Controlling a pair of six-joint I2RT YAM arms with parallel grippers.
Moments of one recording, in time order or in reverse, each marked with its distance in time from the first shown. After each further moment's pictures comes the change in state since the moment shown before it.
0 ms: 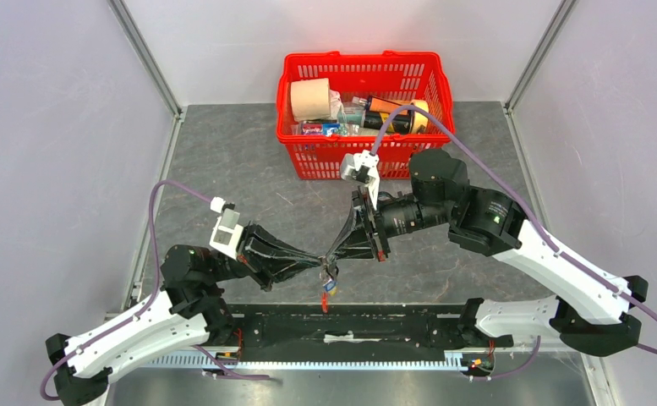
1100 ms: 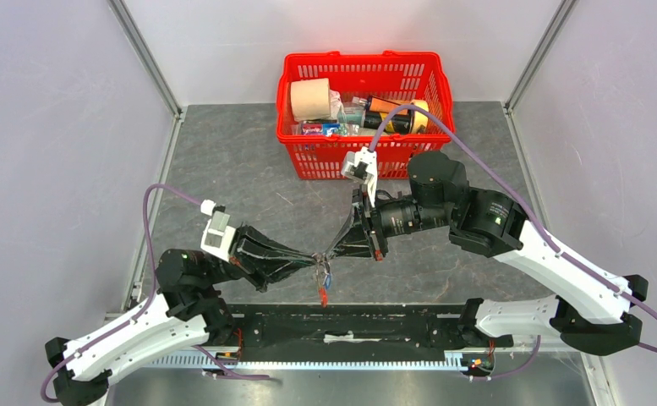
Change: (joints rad) left arm 0.000 -0.043 -0.011 0.006 -0.025 -0.001; right arm 0.012 0.000 0.011 -0.040 0.114 0.063
